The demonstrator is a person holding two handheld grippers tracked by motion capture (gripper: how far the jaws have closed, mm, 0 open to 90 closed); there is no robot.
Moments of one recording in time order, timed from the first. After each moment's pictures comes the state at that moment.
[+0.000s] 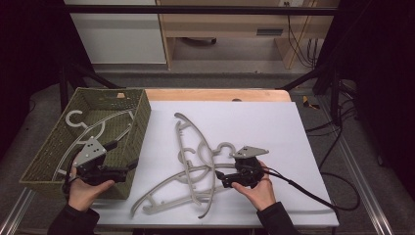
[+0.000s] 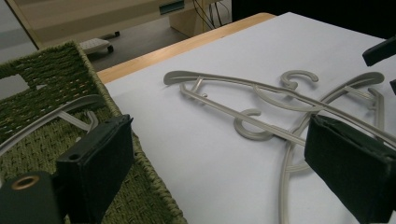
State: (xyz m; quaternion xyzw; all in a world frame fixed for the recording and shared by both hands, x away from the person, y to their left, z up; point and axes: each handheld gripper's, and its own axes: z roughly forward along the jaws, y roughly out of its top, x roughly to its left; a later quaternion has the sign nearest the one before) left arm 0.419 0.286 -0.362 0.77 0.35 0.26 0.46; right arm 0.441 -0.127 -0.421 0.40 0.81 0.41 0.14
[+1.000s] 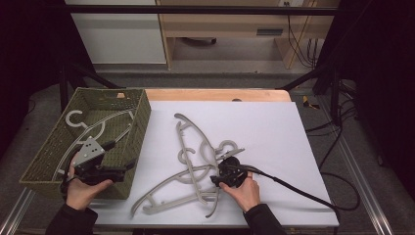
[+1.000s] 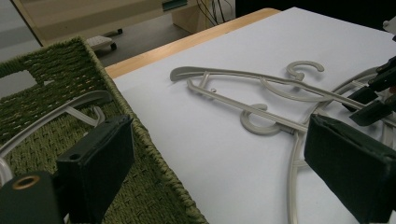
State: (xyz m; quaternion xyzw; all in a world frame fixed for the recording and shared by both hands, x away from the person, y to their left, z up) left arm 0.420 0.293 -0.363 0.77 0.35 0.27 0.46; right arm 0.461 -0.091 -0.460 0.45 0.84 0.30 0.06
